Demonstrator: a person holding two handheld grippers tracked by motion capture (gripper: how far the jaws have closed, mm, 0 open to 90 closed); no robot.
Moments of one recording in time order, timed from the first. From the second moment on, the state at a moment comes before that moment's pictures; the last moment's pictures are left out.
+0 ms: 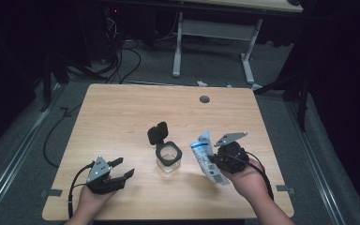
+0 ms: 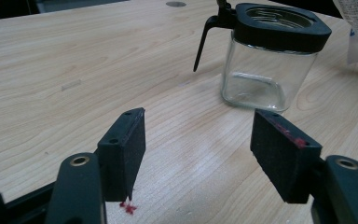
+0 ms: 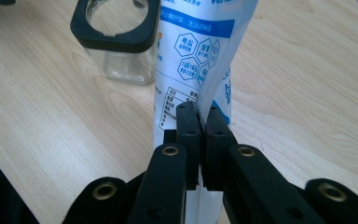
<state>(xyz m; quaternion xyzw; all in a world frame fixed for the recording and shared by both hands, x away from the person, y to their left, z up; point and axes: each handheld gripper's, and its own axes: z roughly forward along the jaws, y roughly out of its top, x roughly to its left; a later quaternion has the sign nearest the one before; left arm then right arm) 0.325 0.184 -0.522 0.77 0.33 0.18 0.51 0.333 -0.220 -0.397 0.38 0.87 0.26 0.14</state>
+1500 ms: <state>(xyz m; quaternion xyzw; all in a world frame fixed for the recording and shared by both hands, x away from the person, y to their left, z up) 0.300 0.127 -0.517 0.79 0.26 0.15 0.54 0.353 -0.207 -0.392 0.37 0.91 0.15 0.09</state>
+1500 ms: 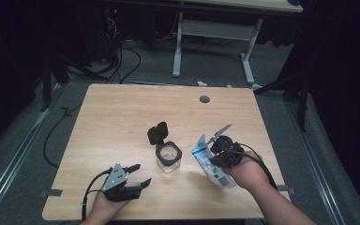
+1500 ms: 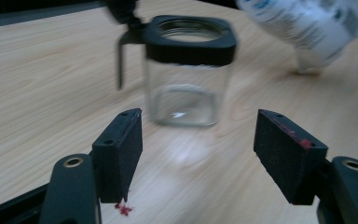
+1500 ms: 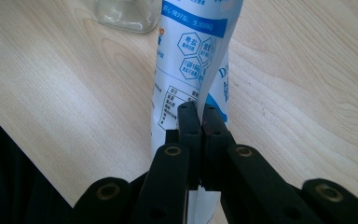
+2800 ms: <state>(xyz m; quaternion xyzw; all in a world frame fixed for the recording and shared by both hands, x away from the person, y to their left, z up) 0.312 -0.044 -0.524 0.83 0.20 0.07 0.51 0.347 -0.165 -0.363 0.35 0.92 0.18 0.08</state>
